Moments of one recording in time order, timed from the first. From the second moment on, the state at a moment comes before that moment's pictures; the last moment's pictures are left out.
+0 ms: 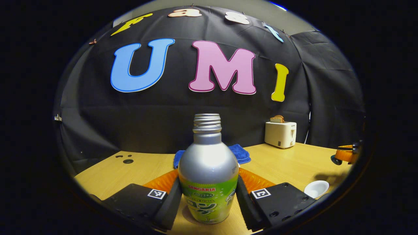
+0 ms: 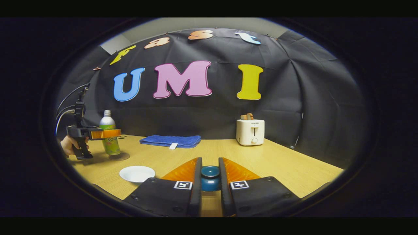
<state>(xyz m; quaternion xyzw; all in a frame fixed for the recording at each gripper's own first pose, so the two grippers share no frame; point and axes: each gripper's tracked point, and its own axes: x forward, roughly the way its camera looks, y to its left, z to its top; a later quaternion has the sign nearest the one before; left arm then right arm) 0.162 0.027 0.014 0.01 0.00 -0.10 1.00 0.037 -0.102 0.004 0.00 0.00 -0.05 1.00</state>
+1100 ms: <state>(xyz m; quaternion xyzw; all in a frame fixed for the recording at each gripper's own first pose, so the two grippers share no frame) 0.153 0.032 -0.037 0.01 0.07 -0.10 0.99 0.036 -0.103 0.004 0.00 0.00 -0.06 1.00</state>
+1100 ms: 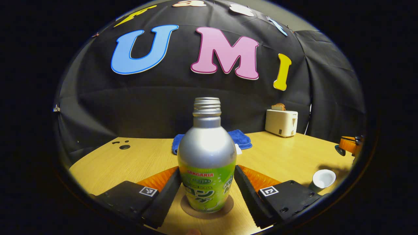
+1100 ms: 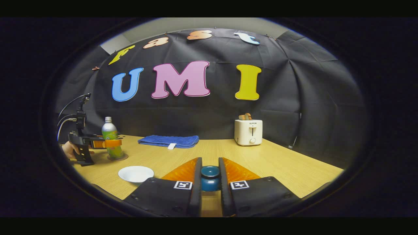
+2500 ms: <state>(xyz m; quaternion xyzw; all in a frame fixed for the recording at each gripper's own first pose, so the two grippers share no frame) 0.054 0.092 -0.021 0.00 0.00 -0.03 1.00 0.059 0.028 0.002 -0.01 0.04 0.07 1.00</state>
